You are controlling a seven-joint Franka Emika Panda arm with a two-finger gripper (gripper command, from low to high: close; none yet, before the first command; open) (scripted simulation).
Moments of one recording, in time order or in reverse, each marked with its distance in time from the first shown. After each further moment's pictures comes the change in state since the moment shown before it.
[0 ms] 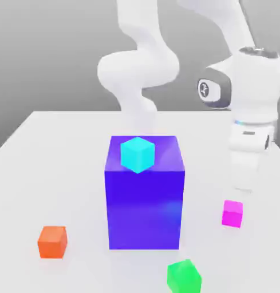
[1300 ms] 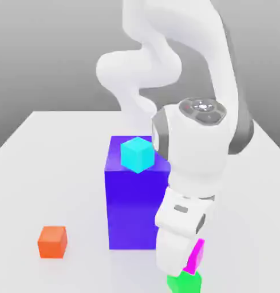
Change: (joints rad) arm -0.283 0.288 -0.237 0.372 0.050 -0.114 -0.365
